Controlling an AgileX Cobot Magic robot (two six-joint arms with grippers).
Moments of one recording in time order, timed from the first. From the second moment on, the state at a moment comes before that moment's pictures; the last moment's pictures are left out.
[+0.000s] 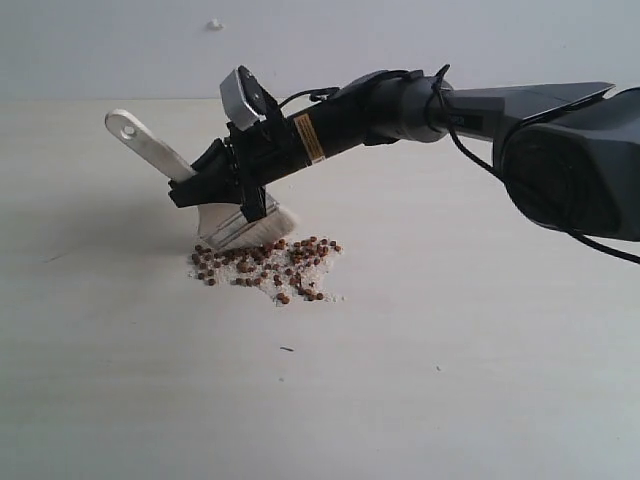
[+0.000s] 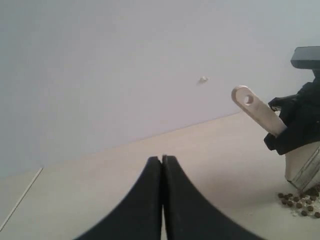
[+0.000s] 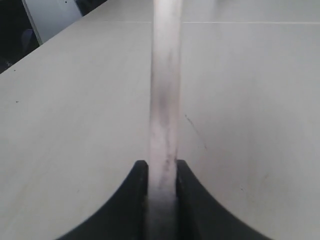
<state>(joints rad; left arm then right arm) -0.27 0.00 0.00 -0.07 0.08 0.29 0.46 2.61 -2.05 -1.74 -1.22 1.25</state>
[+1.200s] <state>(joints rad) -0.27 0.00 0.00 -0.07 0.08 0.29 0.80 1.89 -1.43 -1.75 0.16 1.63</state>
